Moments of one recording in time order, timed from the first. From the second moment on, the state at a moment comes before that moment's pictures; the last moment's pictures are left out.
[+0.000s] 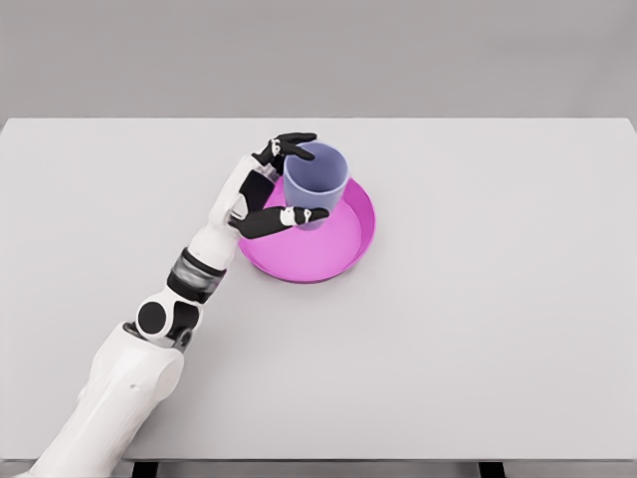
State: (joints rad) left arm -0.32 0.16 -0.47 -1.28 0.47 -0.61 -0.29; right arm 0.02 0.00 0.24 0.05 -0.09 -0.07 -0.09
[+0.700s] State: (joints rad) left arm -0.40 0.11 -0.51 -1.08 0.49 -0.61 -0.29; right arm 0.02 0.00 0.24 0.05 -0.09 -0.07 -0.09
